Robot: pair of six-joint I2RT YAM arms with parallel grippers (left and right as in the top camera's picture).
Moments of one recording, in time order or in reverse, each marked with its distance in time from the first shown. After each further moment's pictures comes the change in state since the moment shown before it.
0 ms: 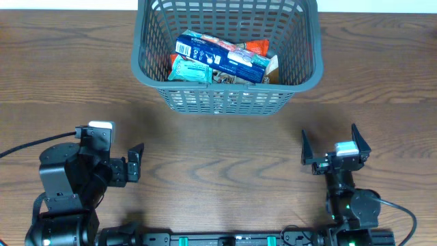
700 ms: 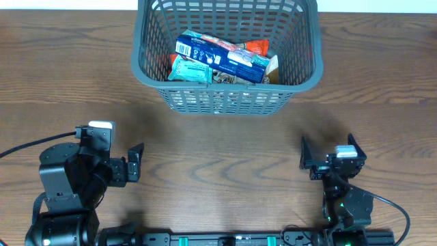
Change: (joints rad) left arm 0.000 0.000 0.000 0.000 0.000 0.000; right arm -0.031 -0.105 -0.074 -0.147 0.029 0.106
